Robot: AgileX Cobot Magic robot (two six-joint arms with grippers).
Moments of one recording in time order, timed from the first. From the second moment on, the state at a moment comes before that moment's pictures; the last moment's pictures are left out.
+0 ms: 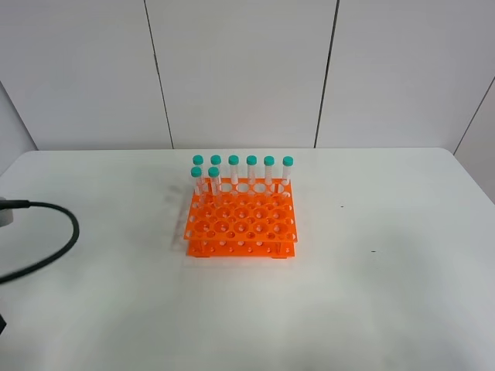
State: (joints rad) left arm -0.02 0.83 -0.58 -0.01 1.11 0.00; right arm 0.10 0.00 -0.50 0.03 1.03 -0.03
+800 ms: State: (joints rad) left arm -0.02 0.14 -0.49 -0.01 1.05 0.00; right arm 0.10 0.00 -0.50 0.03 1.03 -0.03
